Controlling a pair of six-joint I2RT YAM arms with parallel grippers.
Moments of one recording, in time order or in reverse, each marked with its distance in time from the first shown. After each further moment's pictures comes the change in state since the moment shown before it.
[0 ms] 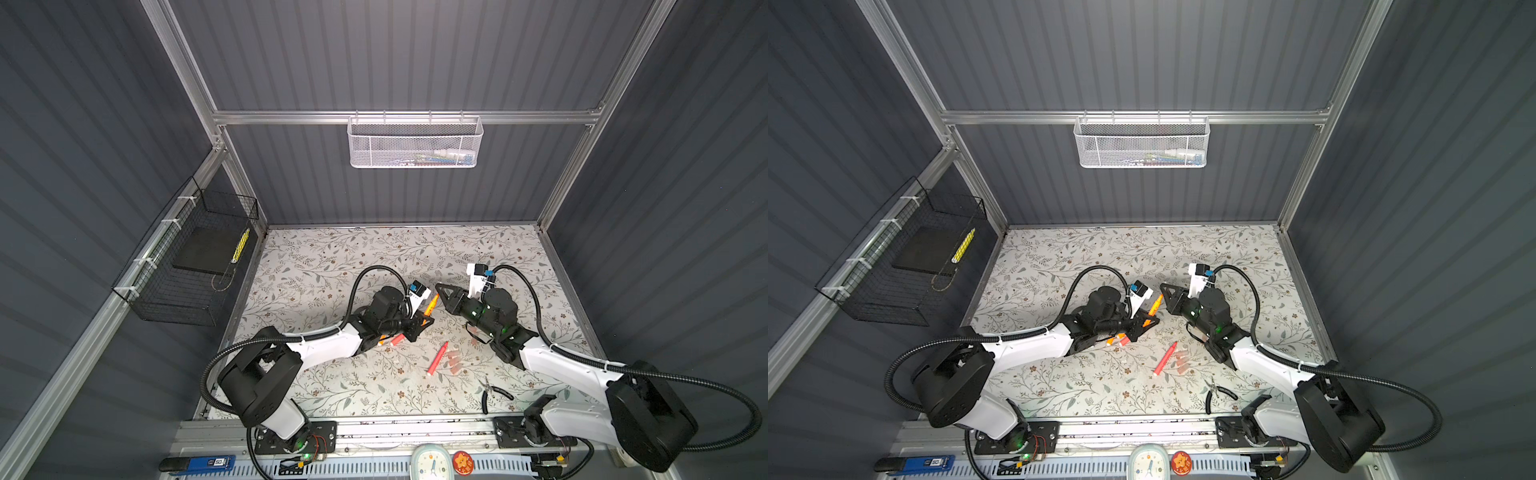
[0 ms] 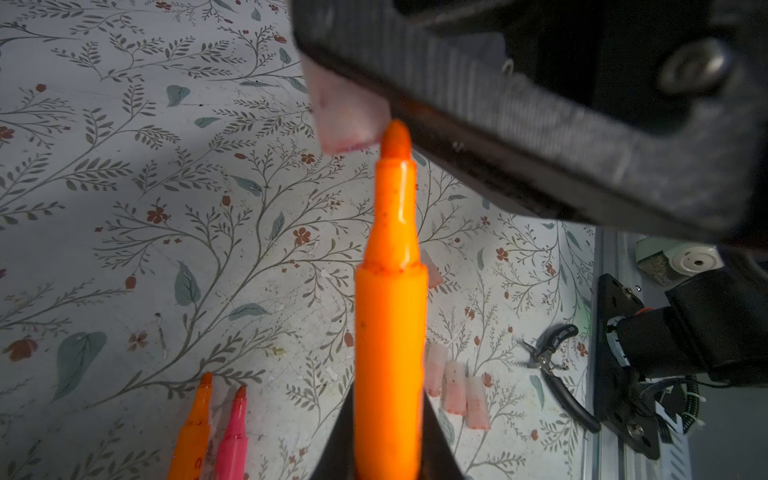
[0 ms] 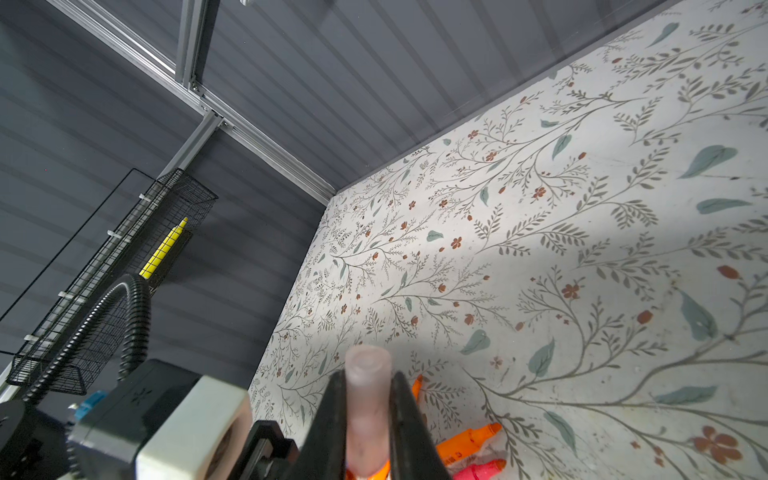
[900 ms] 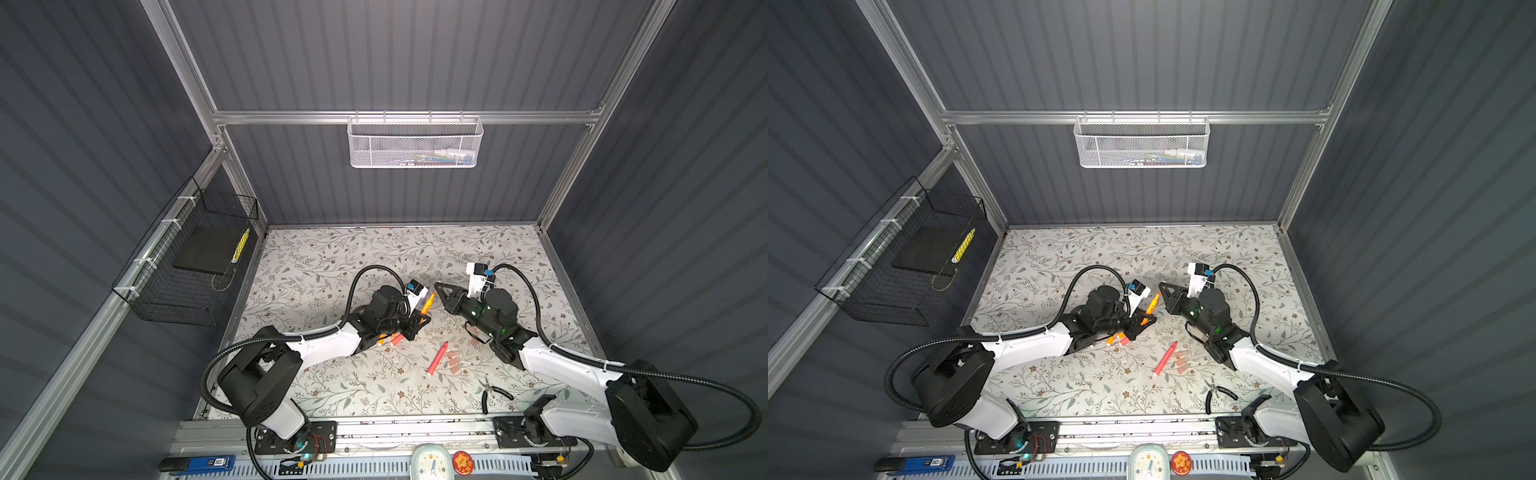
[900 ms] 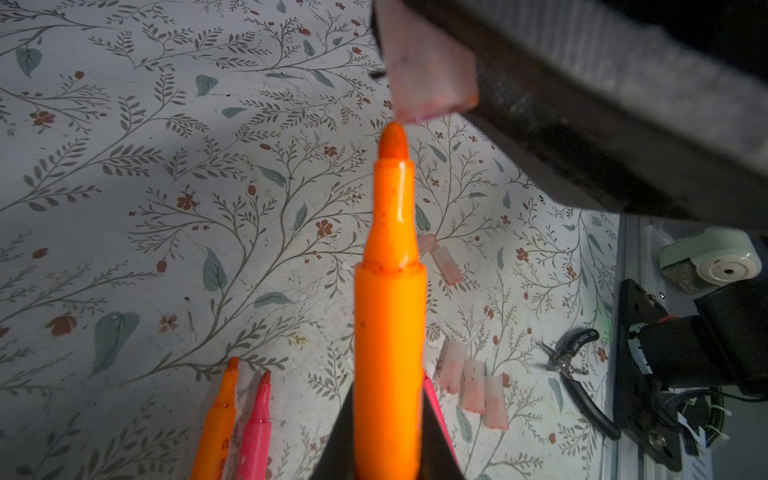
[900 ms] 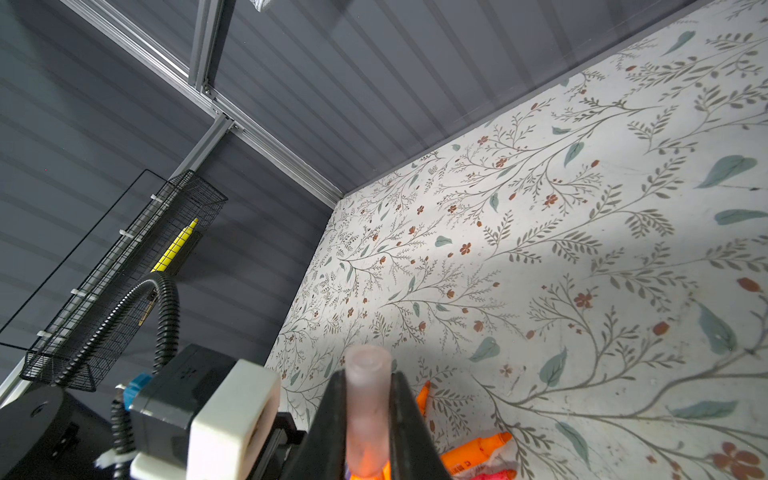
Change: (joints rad) left arm 0.001 0.000 0.000 -0.023 -0.027 -0.001; right arm 0.007 0.012 0.000 0.034 -0.003 0.000
